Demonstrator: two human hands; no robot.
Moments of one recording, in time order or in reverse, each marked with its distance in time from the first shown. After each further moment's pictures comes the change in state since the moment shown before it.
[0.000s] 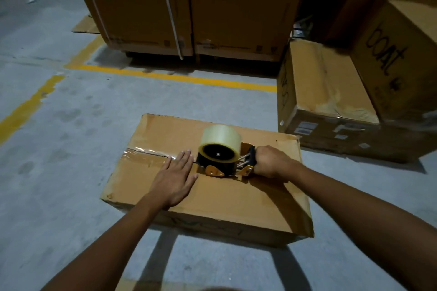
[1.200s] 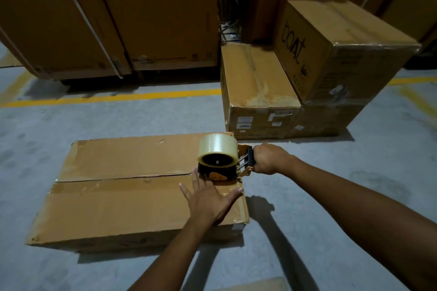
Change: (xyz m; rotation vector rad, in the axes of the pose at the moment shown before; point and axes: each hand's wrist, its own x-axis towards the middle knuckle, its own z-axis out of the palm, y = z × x) left_hand 0.028 0.266 0.014 -0.208 -0.102 -0.182; right_hand -0.088 0.152 -0.018 -0.125 0.085 0.152
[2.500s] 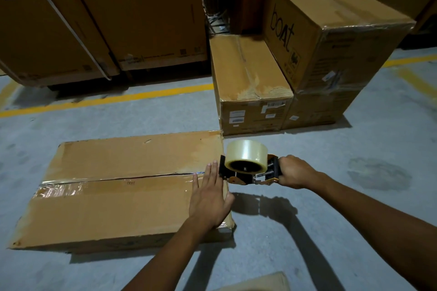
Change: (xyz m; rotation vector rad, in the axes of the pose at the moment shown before) left_hand 0.009 0.012 0.015 0.251 -0.002 0.324; right_hand -0.028 0.089 0.074 0.183 0.027 0.102
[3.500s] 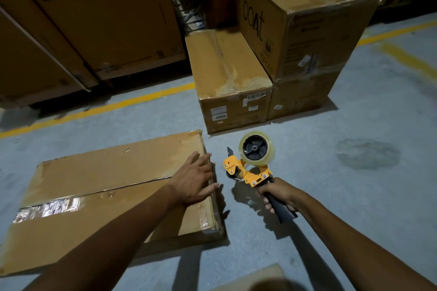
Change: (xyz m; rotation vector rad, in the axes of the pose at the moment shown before) left_hand 0.061 -0.020 -0.040 0.293 -0.034 0.584; right_hand -0.031 0.011 0.077 1.338 -0.299 0.385
